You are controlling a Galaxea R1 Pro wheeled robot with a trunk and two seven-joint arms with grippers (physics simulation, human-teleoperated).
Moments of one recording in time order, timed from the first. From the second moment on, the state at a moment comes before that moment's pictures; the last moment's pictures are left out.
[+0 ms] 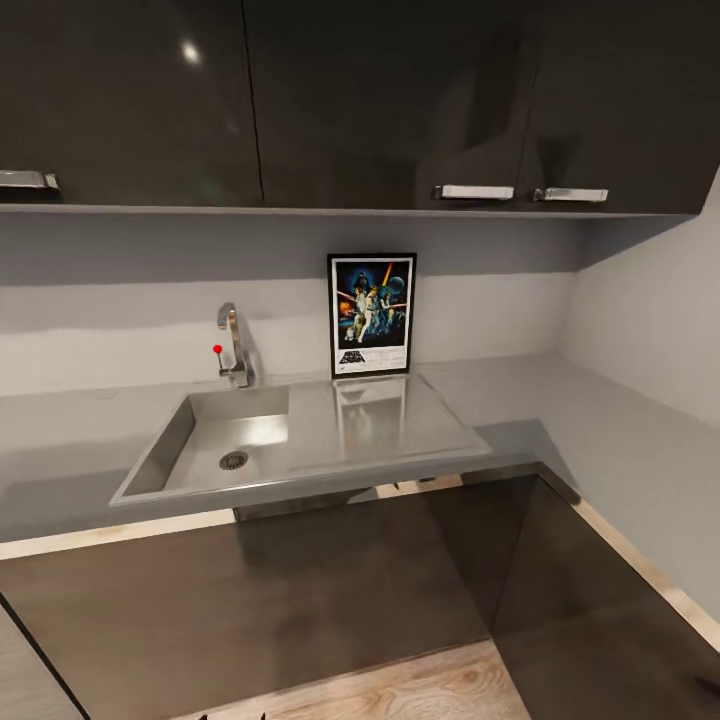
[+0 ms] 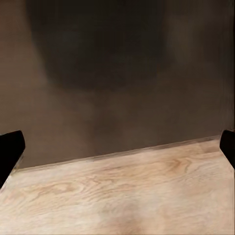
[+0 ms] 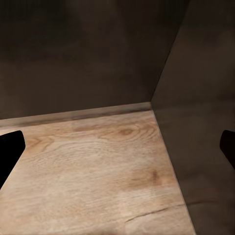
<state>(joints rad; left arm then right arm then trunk) 0.09 -0.05 0.01 -0.86 -0.01 -0.34 -0.03 -0.14 -0.07 0.00 -0.38 0.02 -0.51 -0.01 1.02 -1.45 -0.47</state>
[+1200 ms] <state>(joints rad) -0.75 -0.17 -0.21 -1.10 0.07 0.45 0.15 -0.14 -0.07 0.00 -0.46 0.02 -0.55 -0.01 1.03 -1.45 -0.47</state>
